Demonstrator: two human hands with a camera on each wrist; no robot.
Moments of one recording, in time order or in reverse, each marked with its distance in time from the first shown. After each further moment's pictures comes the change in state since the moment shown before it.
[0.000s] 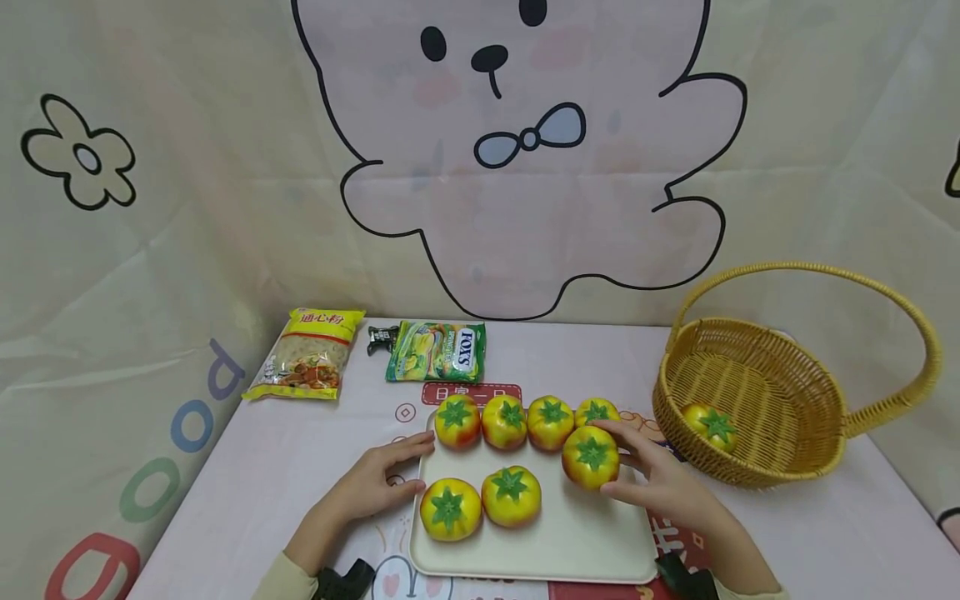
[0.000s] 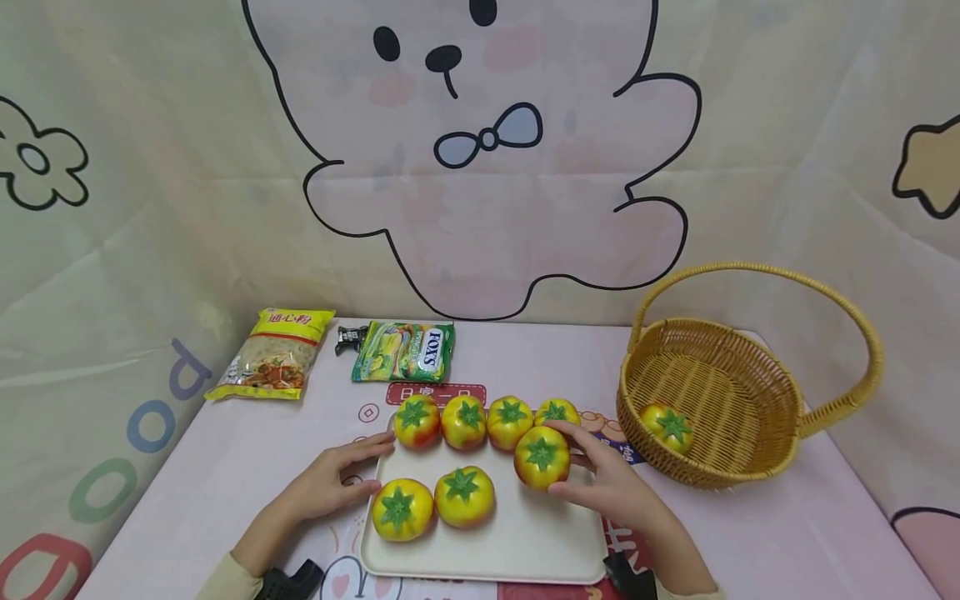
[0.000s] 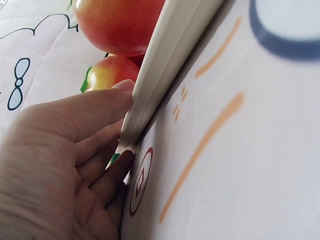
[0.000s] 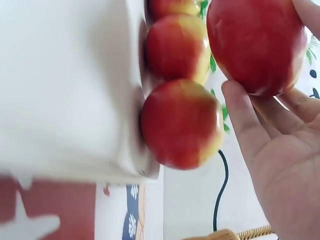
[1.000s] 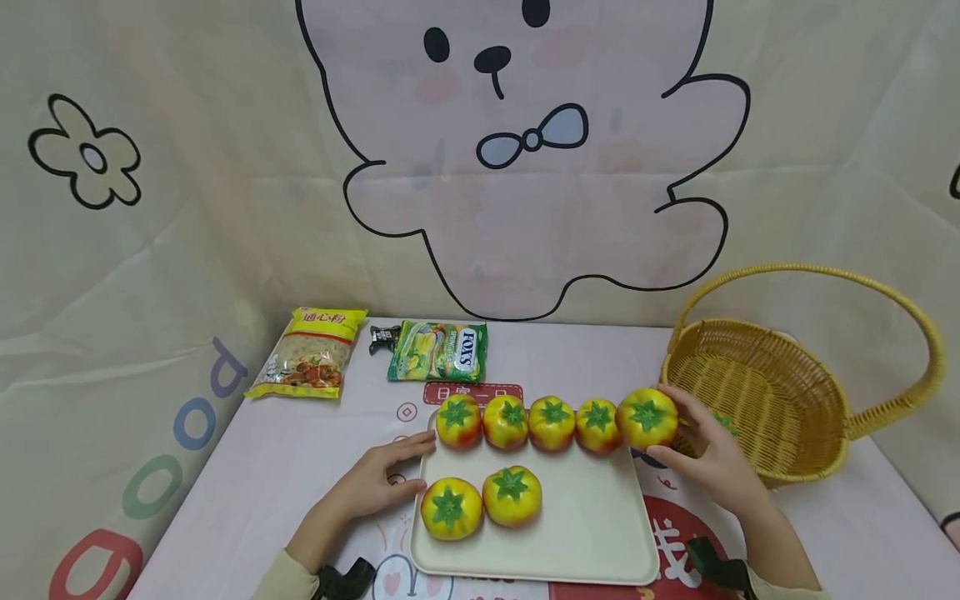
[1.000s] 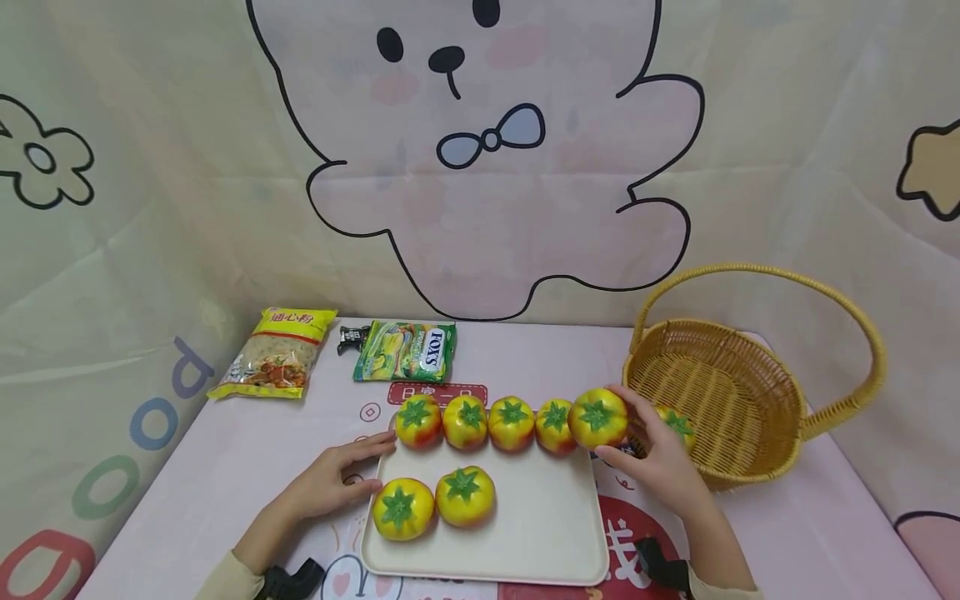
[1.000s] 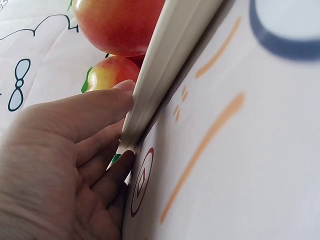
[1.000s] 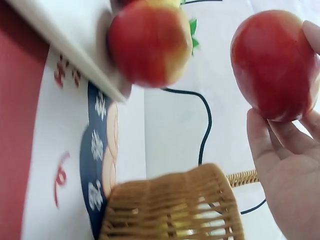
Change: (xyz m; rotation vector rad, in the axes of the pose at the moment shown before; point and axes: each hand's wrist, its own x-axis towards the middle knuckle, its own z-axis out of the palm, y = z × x) left_hand -0.001 0.002 0.000 -0.014 0.003 0.003; right_hand -0.008 0.006 -0.042 -0.047 0.291 -0.056
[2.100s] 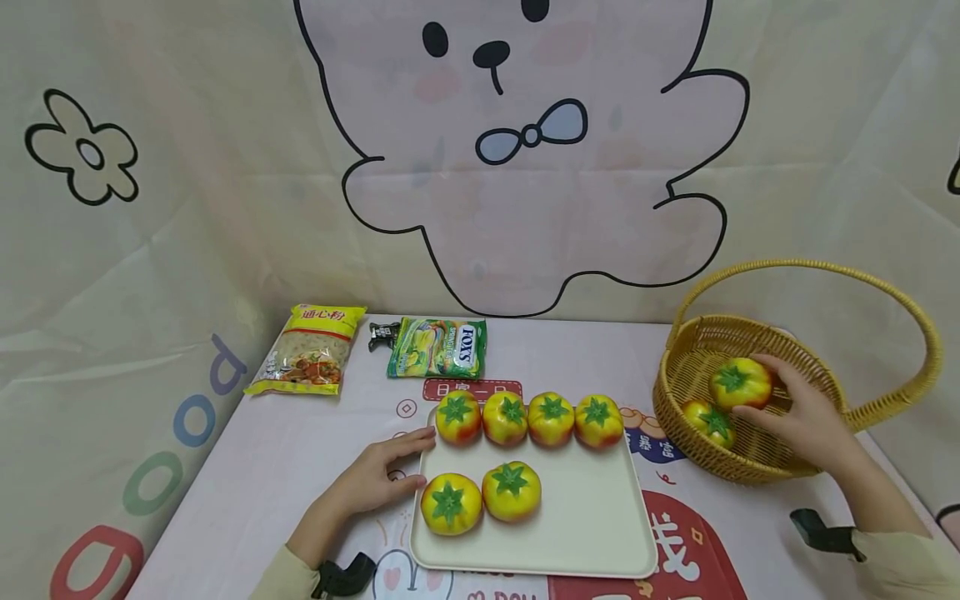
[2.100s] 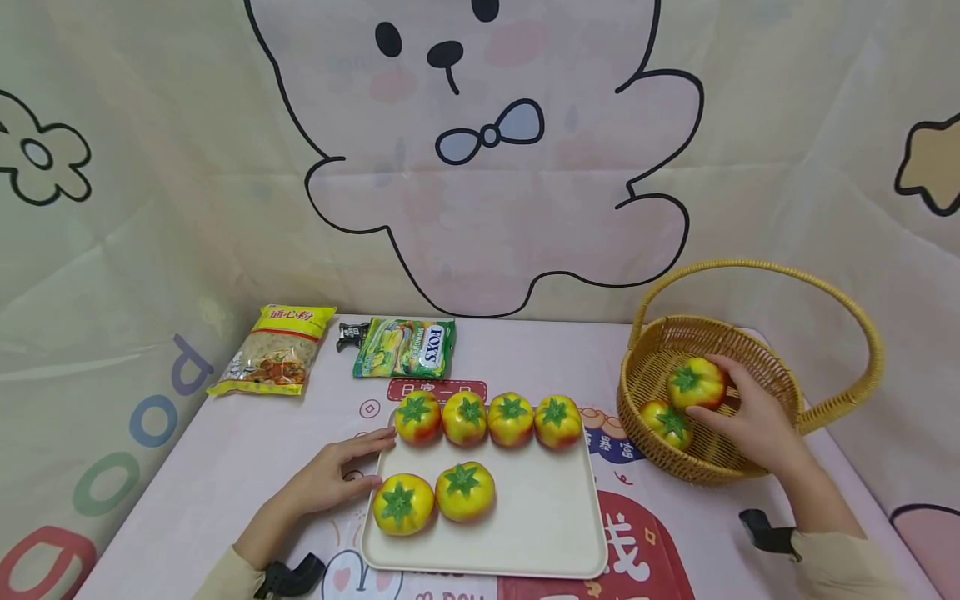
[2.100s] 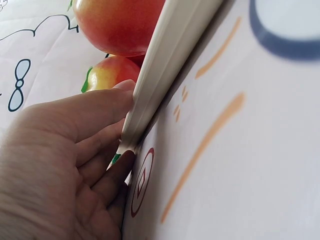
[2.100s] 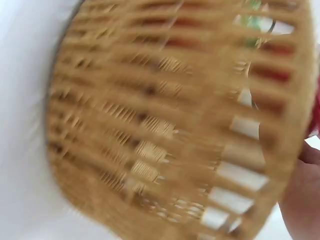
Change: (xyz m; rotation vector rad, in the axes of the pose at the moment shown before) left_hand 0.001 -0.003 0.000 0.040 0.012 0.067; right_hand 0.011 0.052 -0.110 -0.416 -0.013 0.219
